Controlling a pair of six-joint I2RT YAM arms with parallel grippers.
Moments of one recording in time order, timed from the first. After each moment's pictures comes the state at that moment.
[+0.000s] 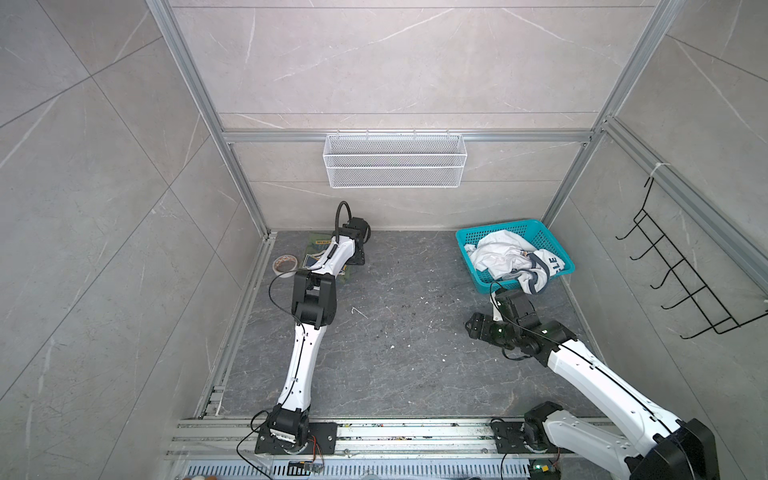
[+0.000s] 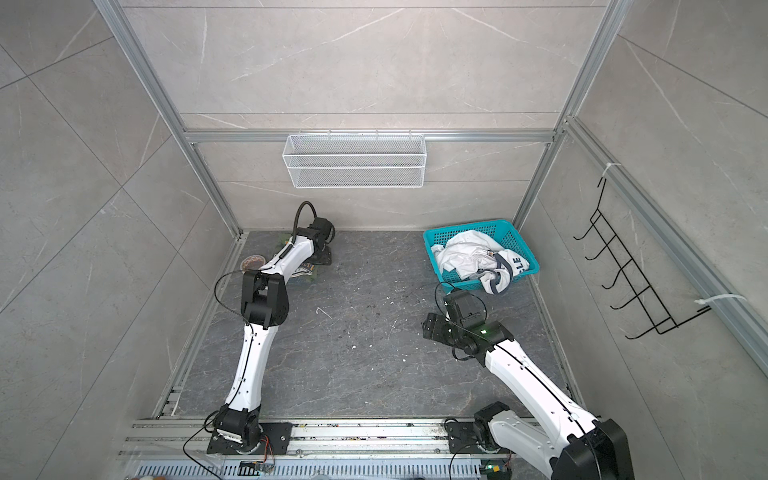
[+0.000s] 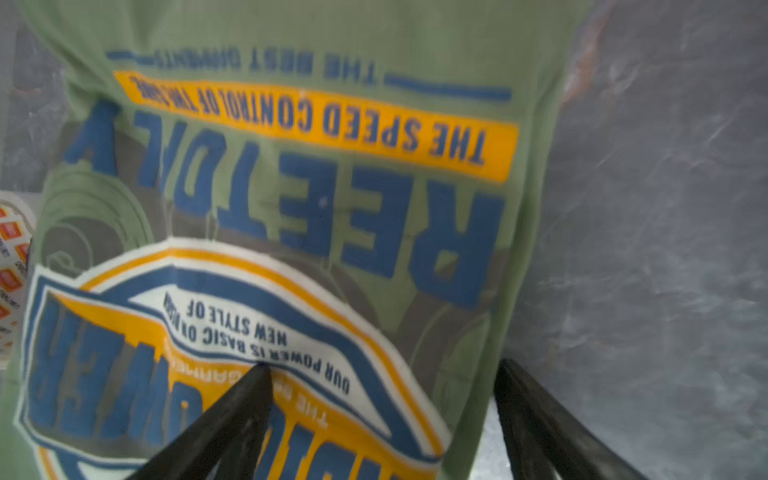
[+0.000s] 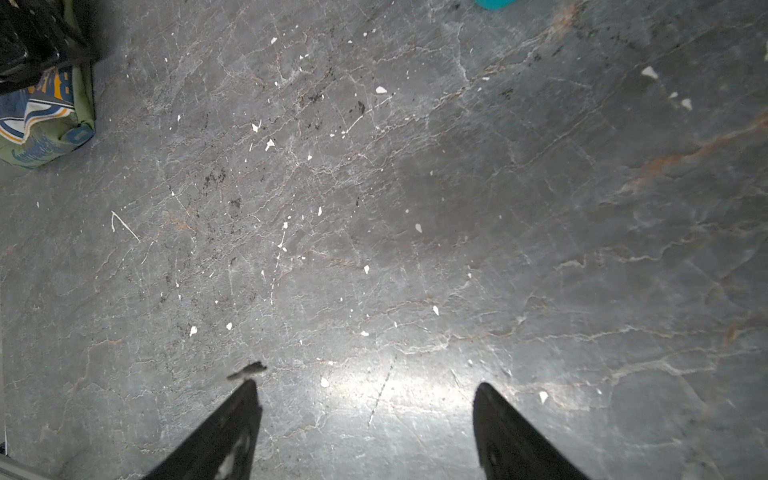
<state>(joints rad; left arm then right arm) -0.28 2.58 2.34 -0.95 -0.43 -0.30 0.40 1.03 0.73 -0.66 -0.06 0.61</state>
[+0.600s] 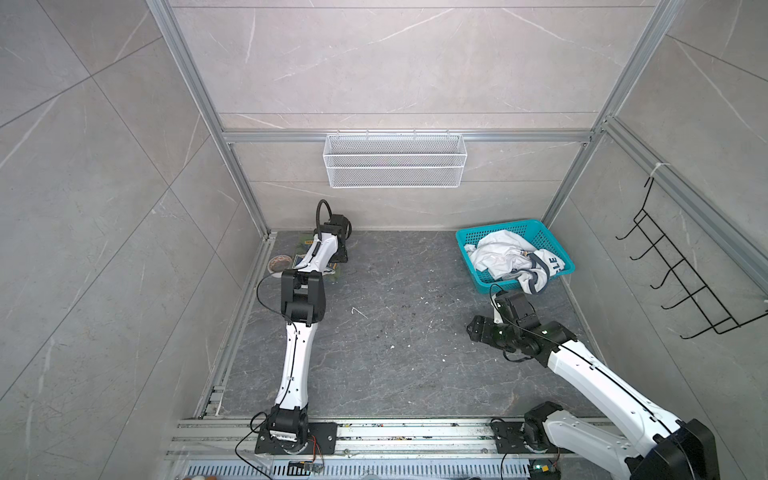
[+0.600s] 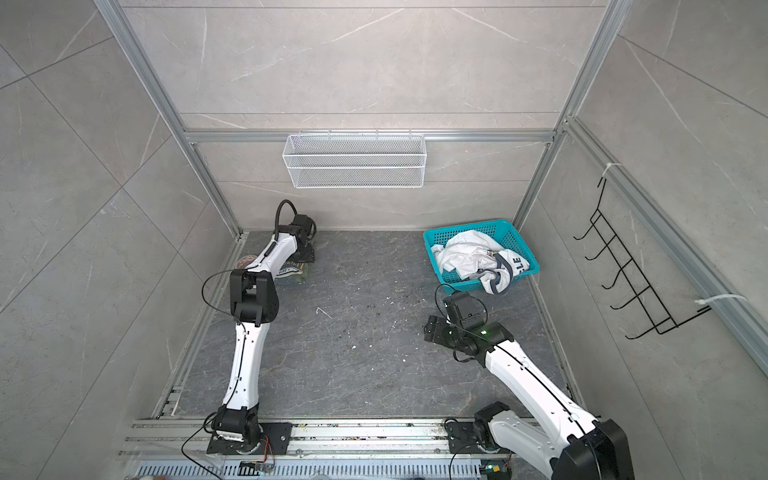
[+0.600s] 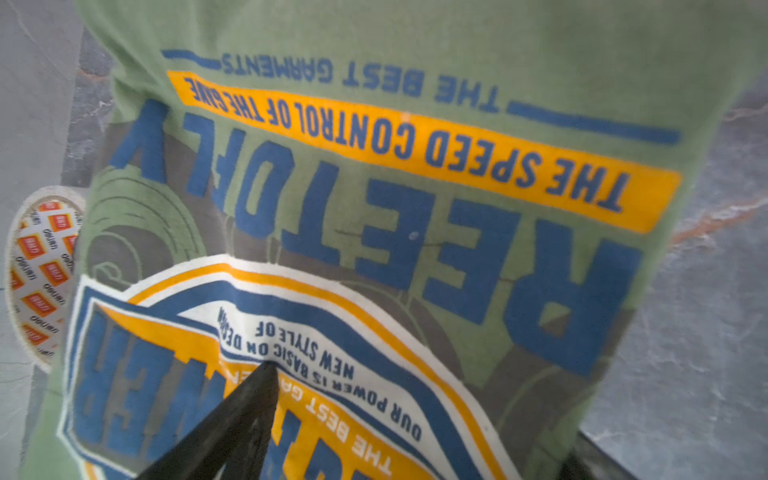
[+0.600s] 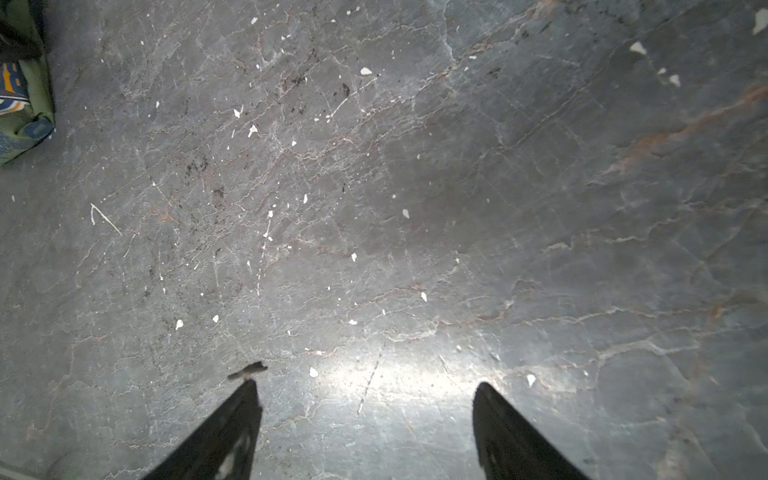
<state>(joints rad) -0.17 2.58 2.36 -0.99 -0.41 -0.26 0.40 1.03 0.73 -0.71 -0.04 0.61</state>
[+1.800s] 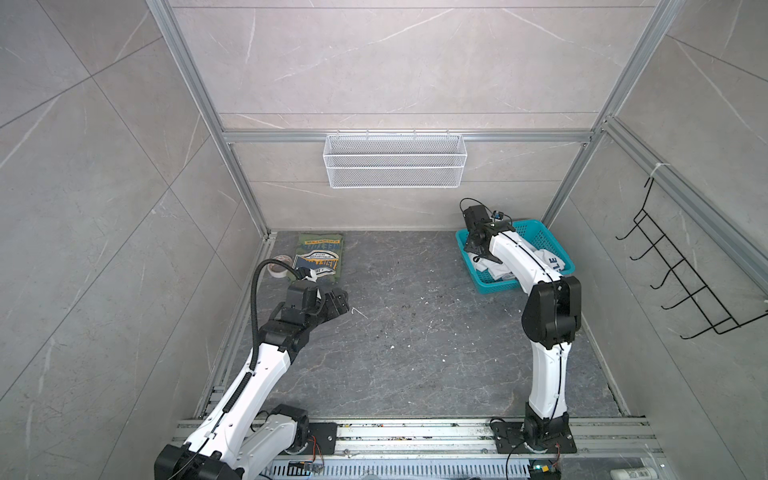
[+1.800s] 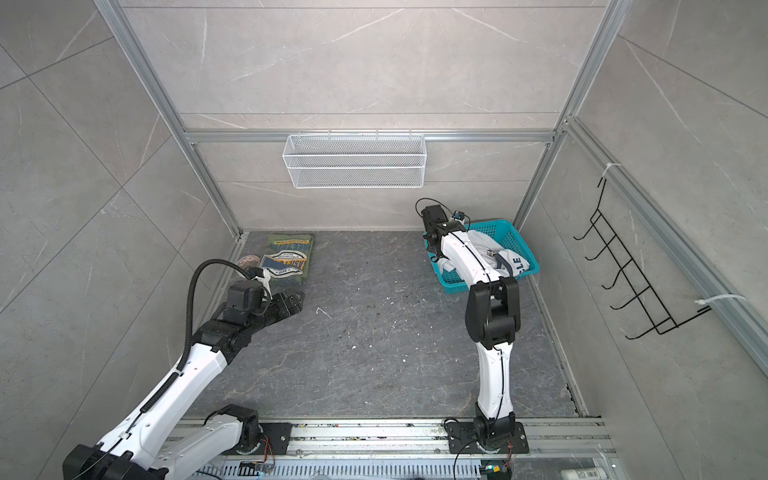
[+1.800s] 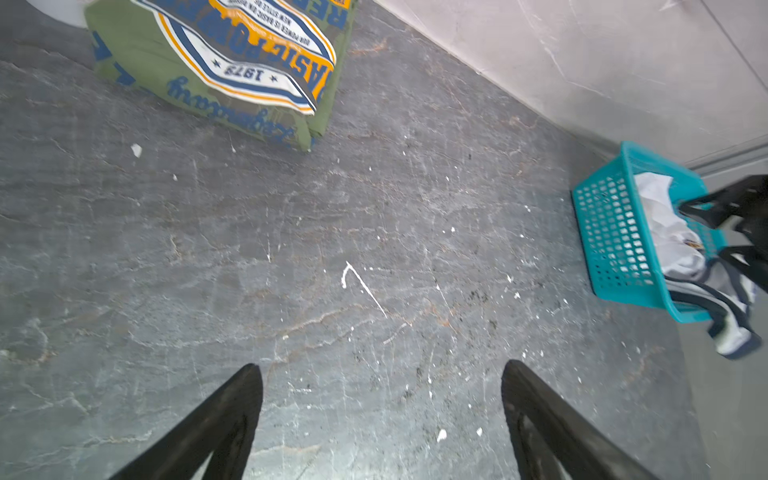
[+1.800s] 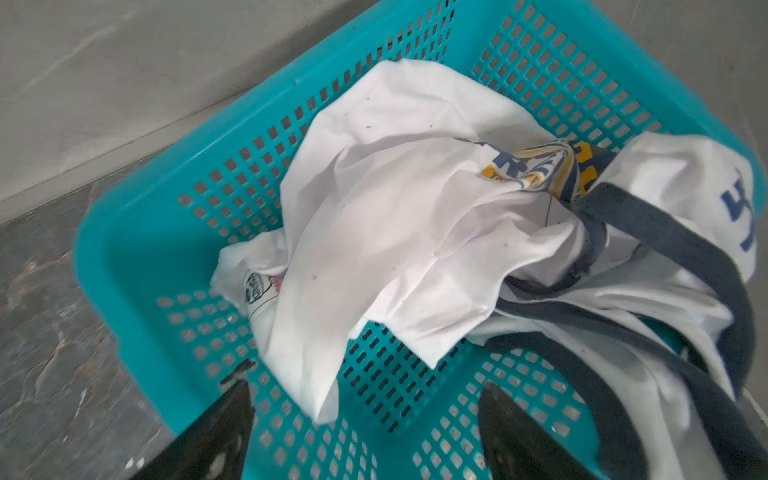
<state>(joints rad) -0.28 0.96 0.75 -0.46 0.05 -0.59 0.24 2.14 1.95 -0.91 0.55 0.63</state>
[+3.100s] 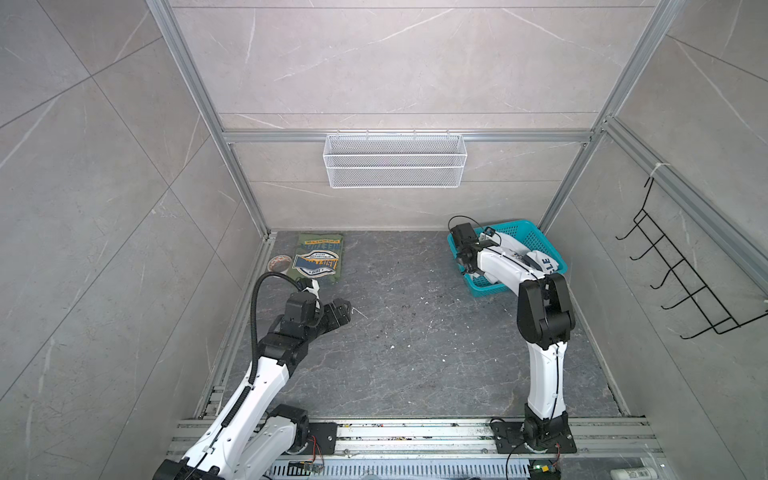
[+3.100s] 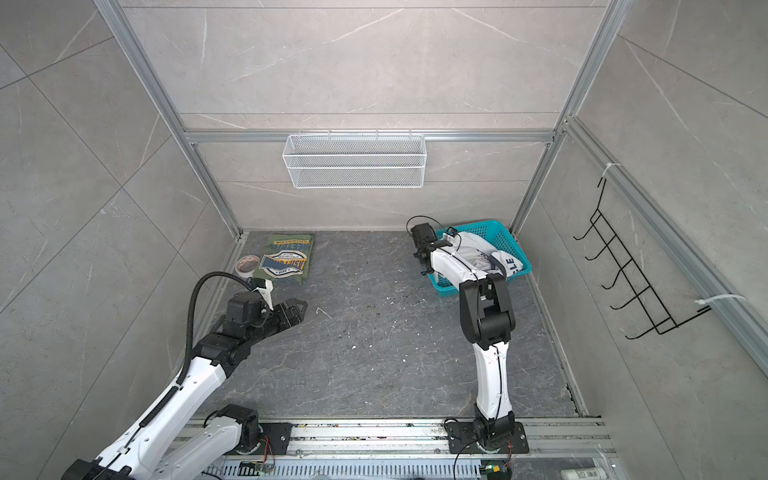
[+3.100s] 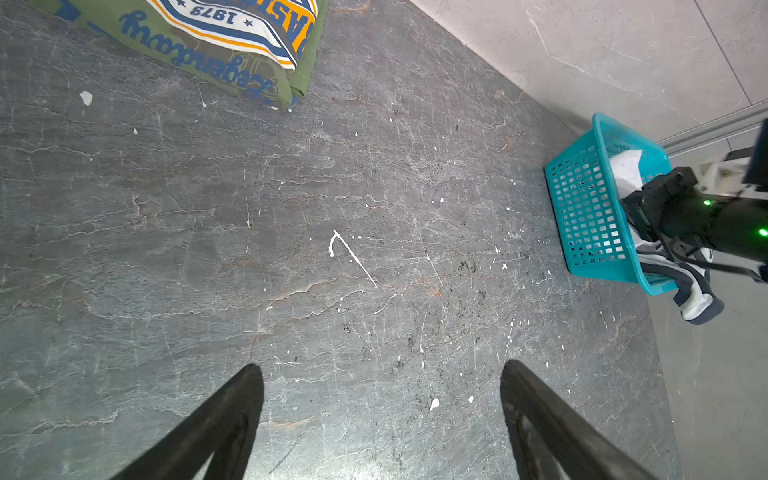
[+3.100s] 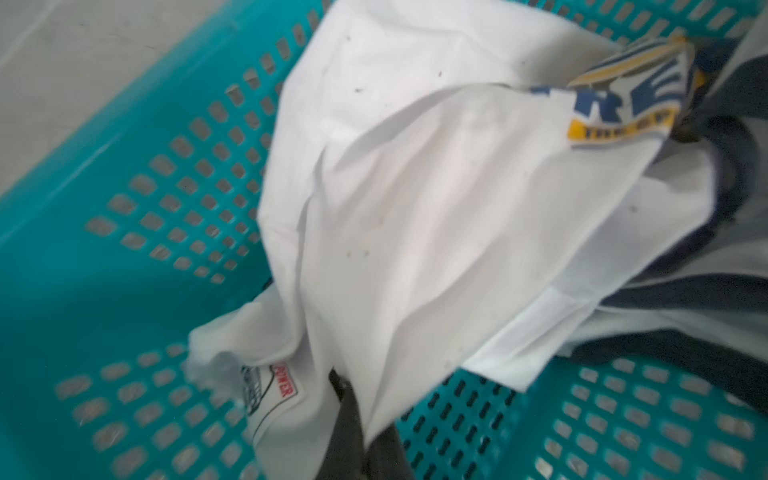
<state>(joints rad) -0.28 0.90 0.66 -0.43 0.12 -0.60 0.34 2.10 1.67 -0.60 0.61 0.78</state>
